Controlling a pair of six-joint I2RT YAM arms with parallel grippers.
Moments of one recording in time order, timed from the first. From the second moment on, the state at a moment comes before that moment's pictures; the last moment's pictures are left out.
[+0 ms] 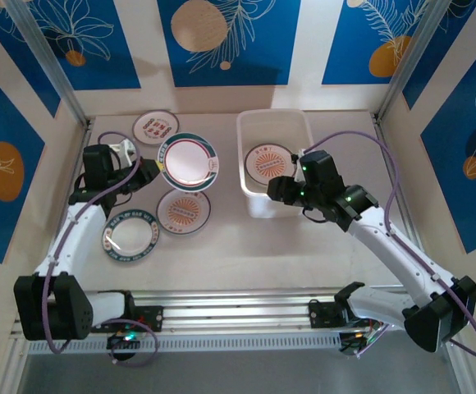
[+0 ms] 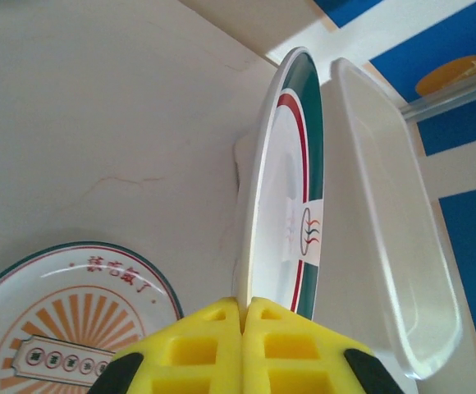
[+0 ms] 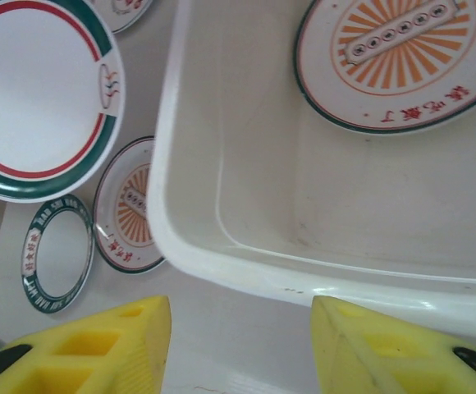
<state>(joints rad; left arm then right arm) 0.00 1.21 0.93 -0.28 0.64 -0.57 0.55 1.11 1.07 -0.67 -0.11 0.61</state>
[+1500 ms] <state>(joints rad) -0.17 1.12 1.01 -0.30 0.65 -0.68 0.52 1.35 1.14 -0.38 -0.31 0.61</state>
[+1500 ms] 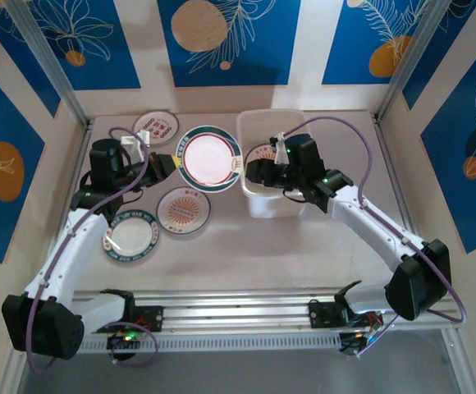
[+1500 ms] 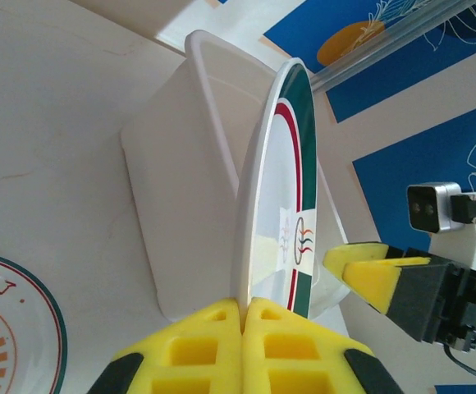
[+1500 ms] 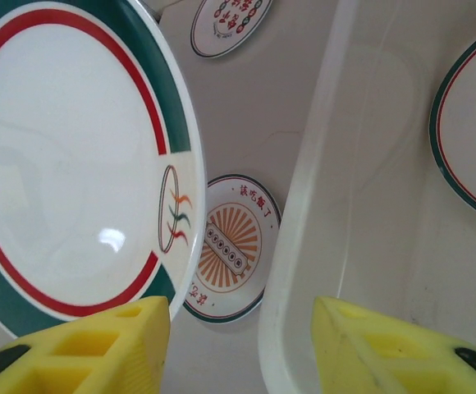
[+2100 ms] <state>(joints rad) -0.21 1.15 1.02 -0.26 0.65 -0.70 0.51 1.43 1.15 -0.26 -0.42 0.64</state>
